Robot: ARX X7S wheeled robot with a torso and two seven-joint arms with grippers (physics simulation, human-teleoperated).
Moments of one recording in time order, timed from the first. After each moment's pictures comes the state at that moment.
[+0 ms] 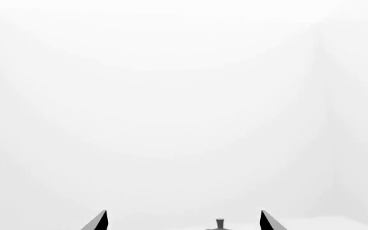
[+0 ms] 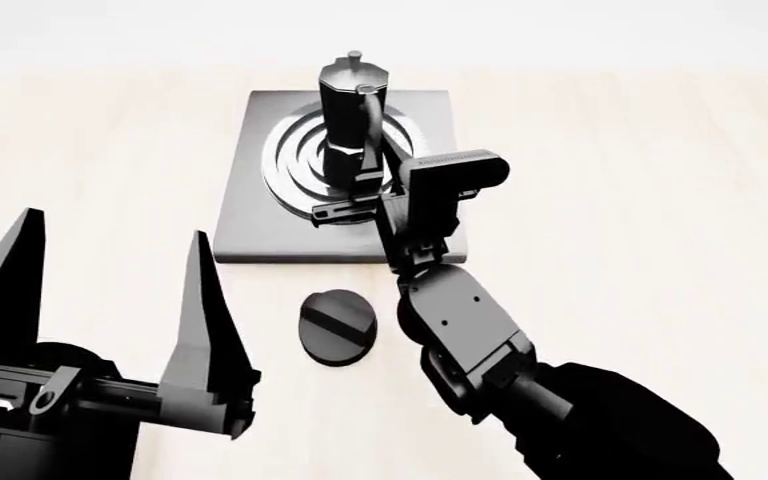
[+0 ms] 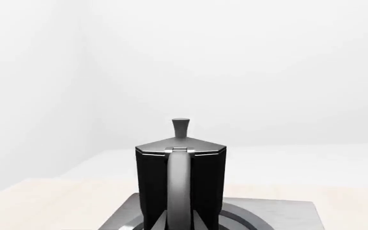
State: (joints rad) left arm -0.02 -0.63 0.31 0.79 -0.24 0.14 -0.50; right arm 1.15 0.00 -1.53 0.98 1.18 -0.76 0.36
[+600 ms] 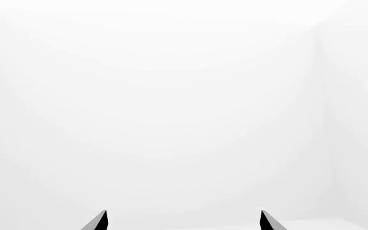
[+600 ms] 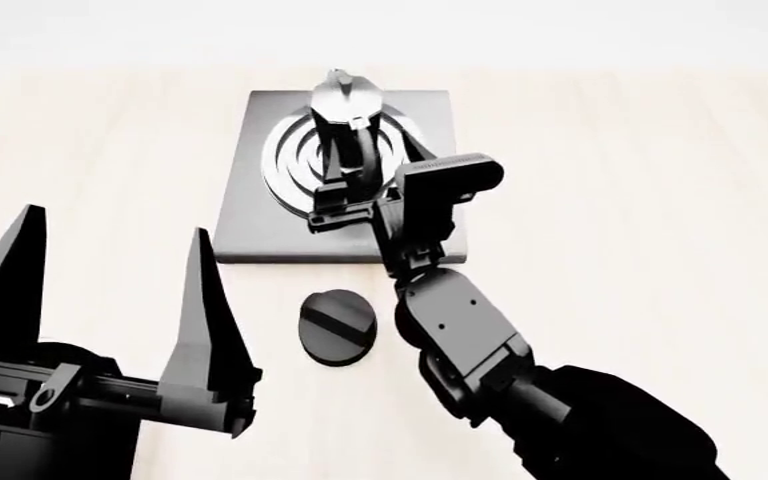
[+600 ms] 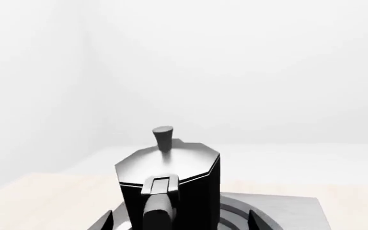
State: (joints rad) left arm -0.03 -0.63 0.31 0.79 -0.25 0.14 -0.50; right arm 1.14 0.00 -1.53 0.98 1.17 -0.75 0.36
